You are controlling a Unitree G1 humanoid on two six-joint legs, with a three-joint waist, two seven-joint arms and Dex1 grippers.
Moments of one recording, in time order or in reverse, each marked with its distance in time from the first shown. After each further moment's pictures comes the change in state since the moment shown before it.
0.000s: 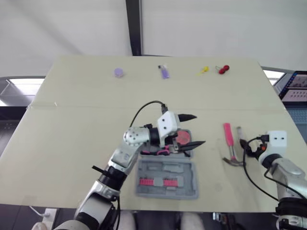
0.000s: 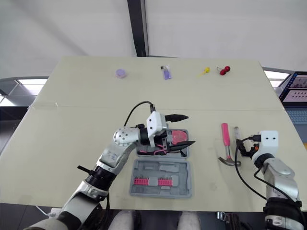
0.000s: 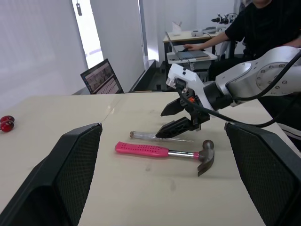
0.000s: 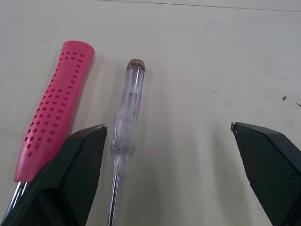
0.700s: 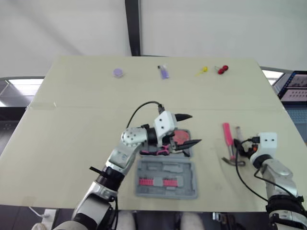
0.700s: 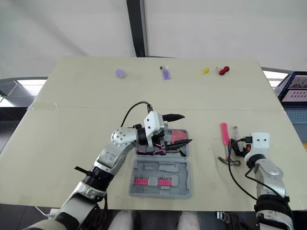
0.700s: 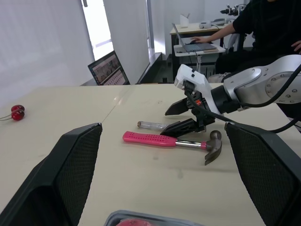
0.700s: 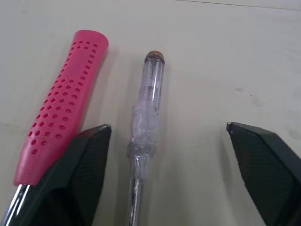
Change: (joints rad) left arm 0.000 0.045 0.022 -0.005 0.003 0.010 0.006; right arm -0.040 0.060 0.040 0.171 -0.033 -0.207 -0.006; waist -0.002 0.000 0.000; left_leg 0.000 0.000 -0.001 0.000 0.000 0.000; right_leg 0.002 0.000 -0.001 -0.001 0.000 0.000
